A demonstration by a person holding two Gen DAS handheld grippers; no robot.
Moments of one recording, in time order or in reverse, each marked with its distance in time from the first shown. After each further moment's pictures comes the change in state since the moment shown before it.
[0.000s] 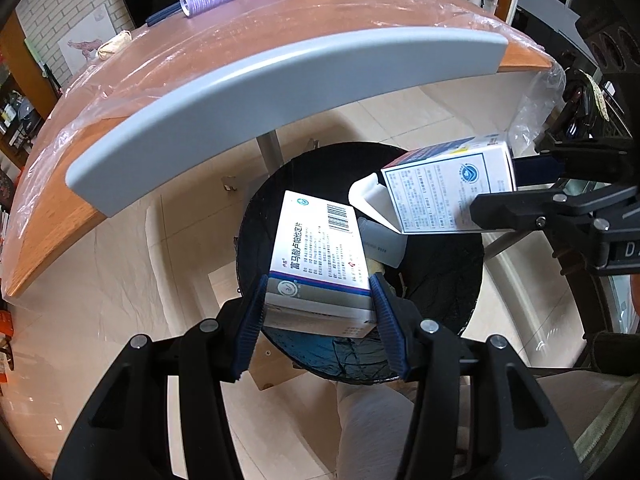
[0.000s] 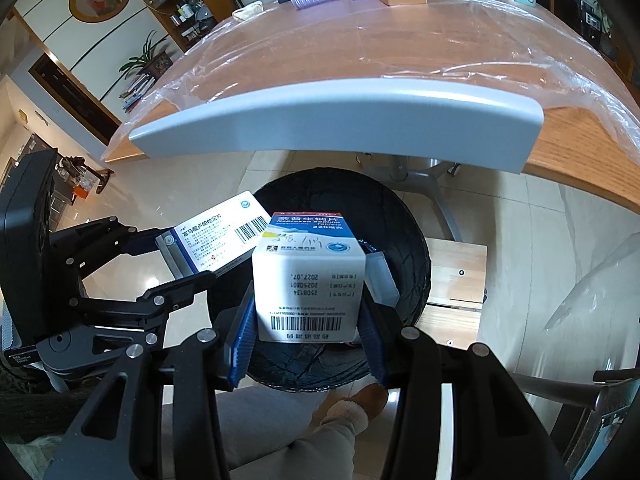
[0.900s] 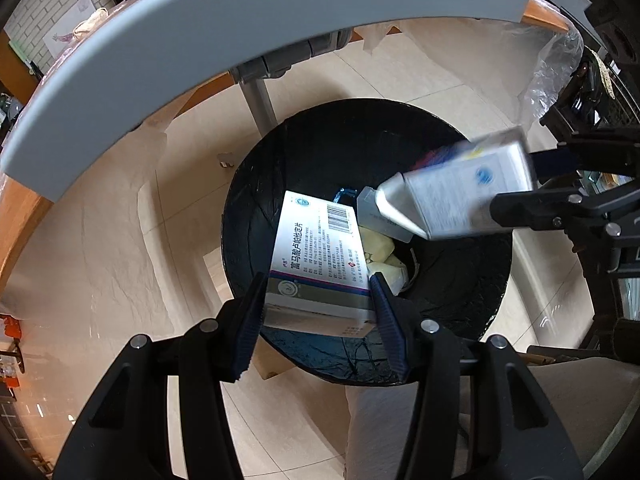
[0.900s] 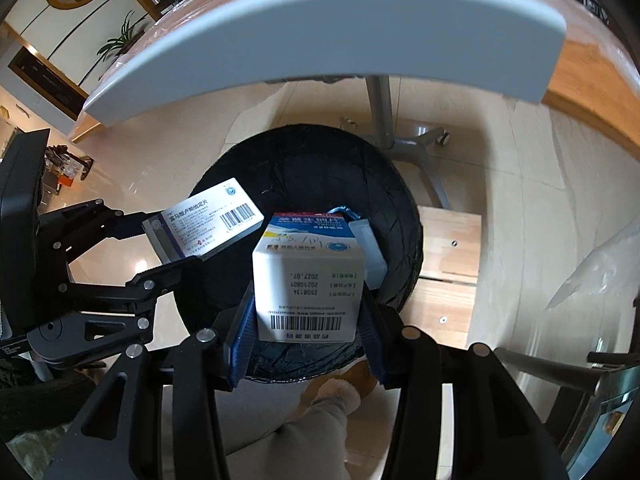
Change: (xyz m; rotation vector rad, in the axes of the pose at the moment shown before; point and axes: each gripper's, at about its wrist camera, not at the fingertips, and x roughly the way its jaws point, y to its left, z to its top) left arm 0.042 -0.002 0.008 0.029 0.102 0.017; right arm 0.033 -0.018 -0.006 0.055 0.095 -0.041
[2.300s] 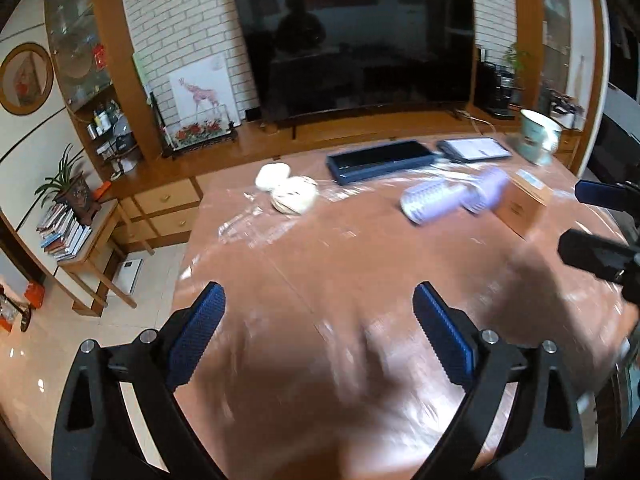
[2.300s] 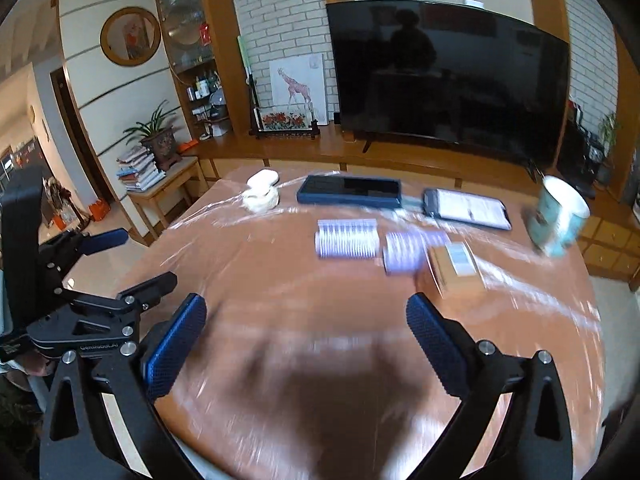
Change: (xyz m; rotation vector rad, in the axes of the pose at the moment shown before) left arm -0.104 0.212 0.153 -0.293 -0.411 0.239; right arm -0.078 0.091 0.256 -0.242 -0.469 -0.097
